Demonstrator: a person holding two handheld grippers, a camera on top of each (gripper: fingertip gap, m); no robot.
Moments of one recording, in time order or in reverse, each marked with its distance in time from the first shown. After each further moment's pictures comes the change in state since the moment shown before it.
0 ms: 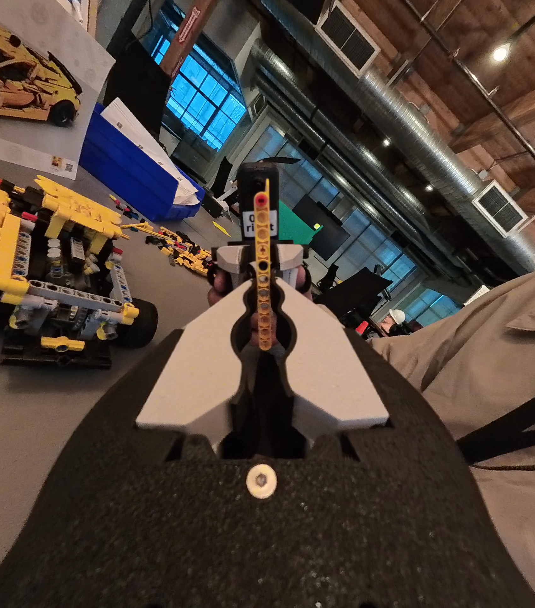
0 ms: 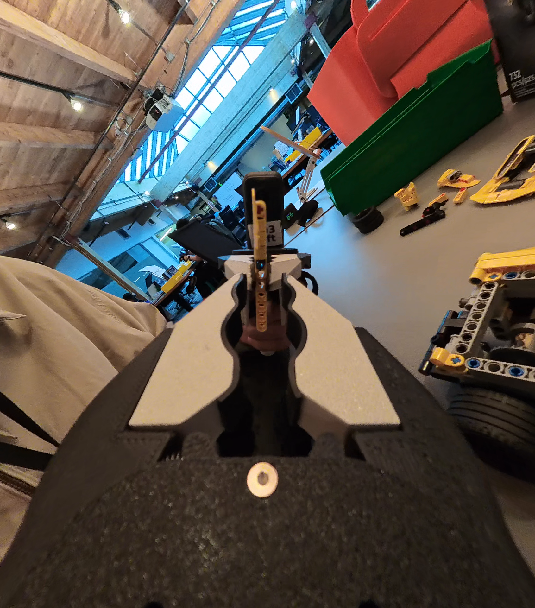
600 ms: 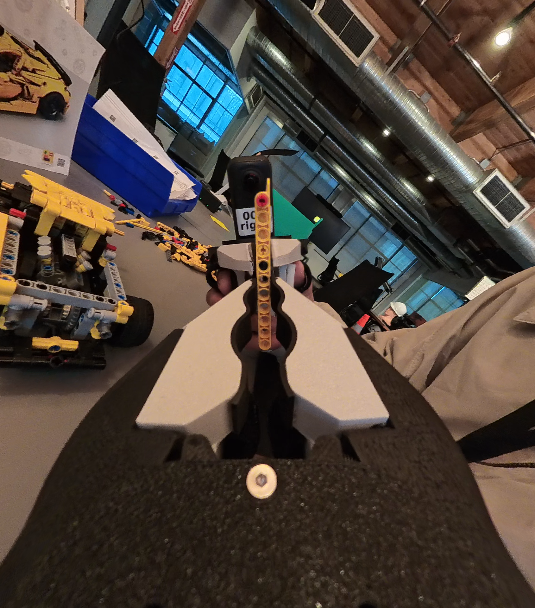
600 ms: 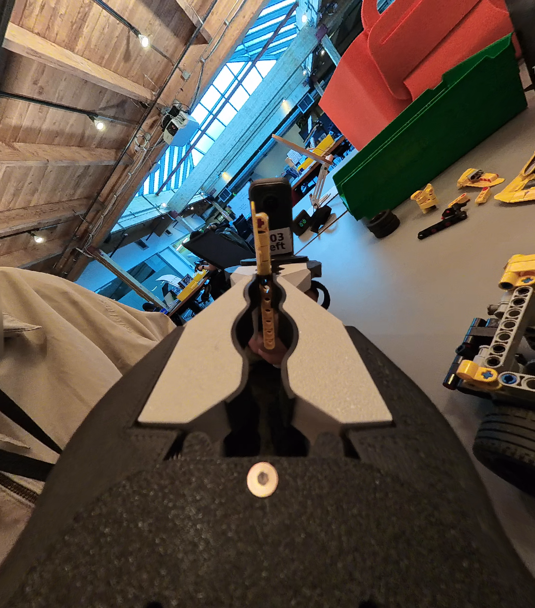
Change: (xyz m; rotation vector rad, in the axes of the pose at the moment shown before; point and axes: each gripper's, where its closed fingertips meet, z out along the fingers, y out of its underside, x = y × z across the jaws) left arm 0.002 0.005 0.003 -0.021 0.003 0.017; right arm -0.005 -0.001 0.009 0.029 -0.041 0.038
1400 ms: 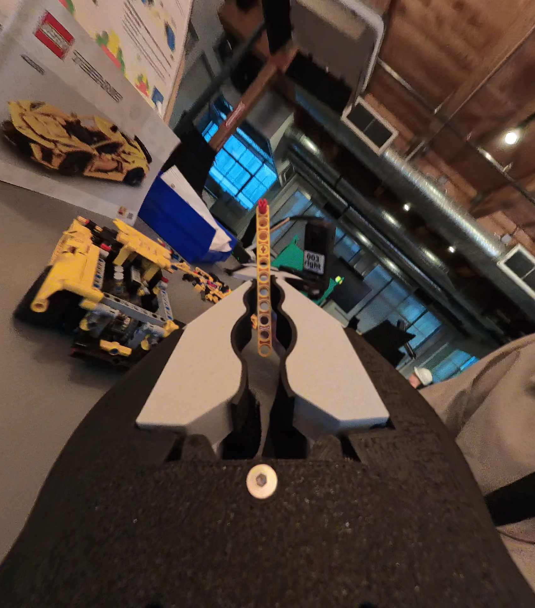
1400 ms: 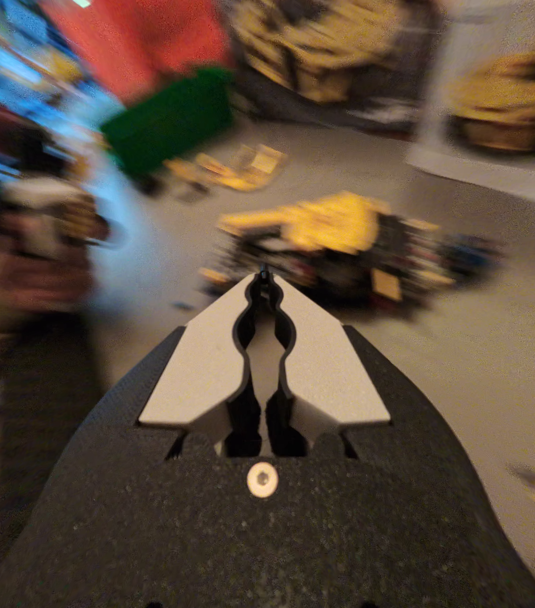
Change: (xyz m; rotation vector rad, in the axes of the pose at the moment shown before) left arm -0.018 -0.028 -0.025 0.206 -0.101 -0.035; right arm 0.074 -0.027 -0.136 -0.128 0.785 -0.379
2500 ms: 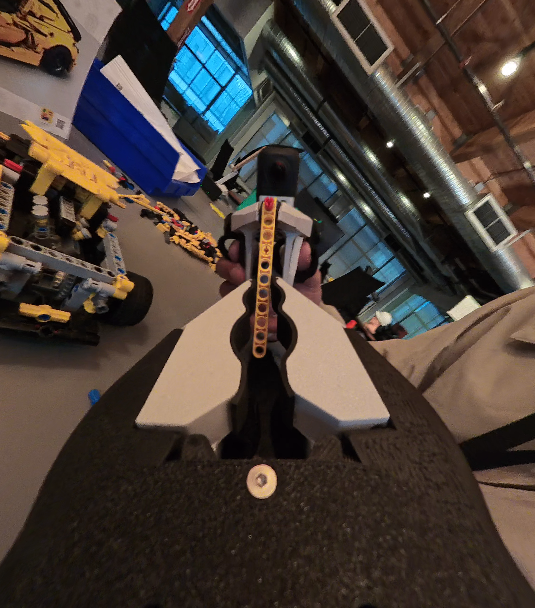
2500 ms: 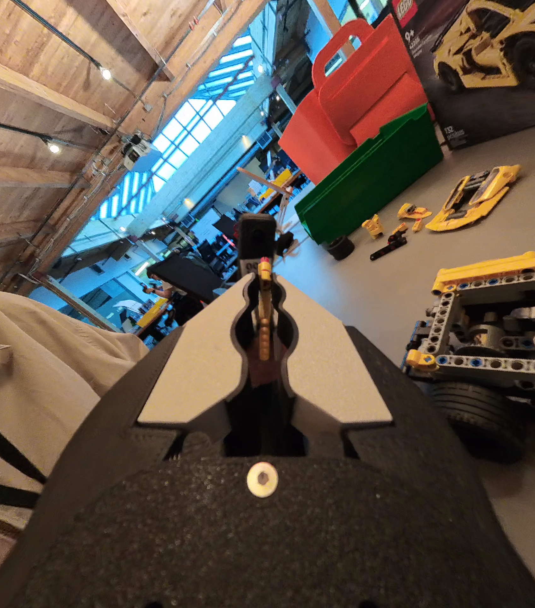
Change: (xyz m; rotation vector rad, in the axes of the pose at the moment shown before) left arm 0.010 0.044 0.020 -0.219 0.067 -0.071; right arm -0.123 -0.039 0.035 0.203 -0.635 0.371
